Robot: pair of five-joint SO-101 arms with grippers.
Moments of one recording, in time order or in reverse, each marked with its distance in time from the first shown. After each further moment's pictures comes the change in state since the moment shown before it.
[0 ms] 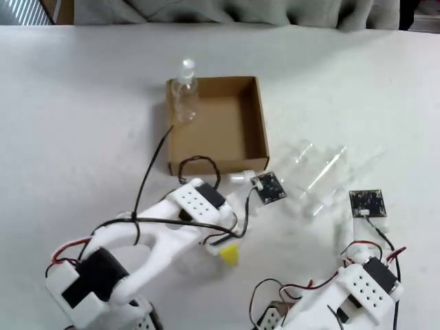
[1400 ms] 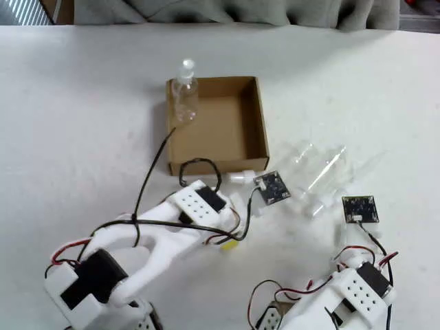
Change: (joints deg) left arm 0.8 -0.1 1.1 -4.1 -0.2; right arm -0.3 -1.1 4.8 -0.4 0.0
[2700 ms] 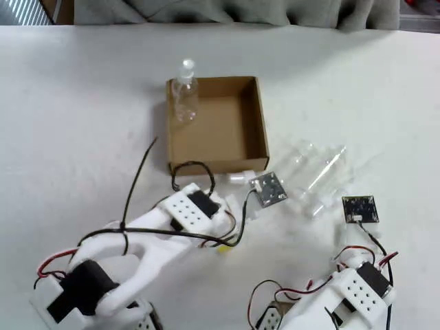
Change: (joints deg) left arm -0.1 -7.0 4.2 0.3 0.0; right arm 0.0 0.0 0.0 0.0 0.0
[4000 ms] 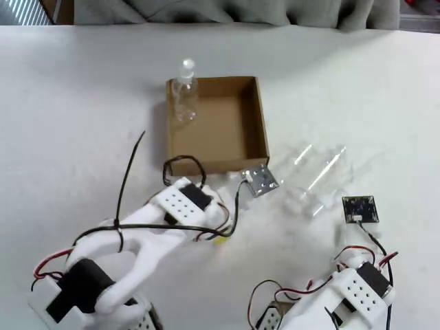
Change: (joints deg) left arm -4.0 -0.1 -0.2 0.0 -0.1; right arm 0.0 0.0 0.0 0.0 0.0
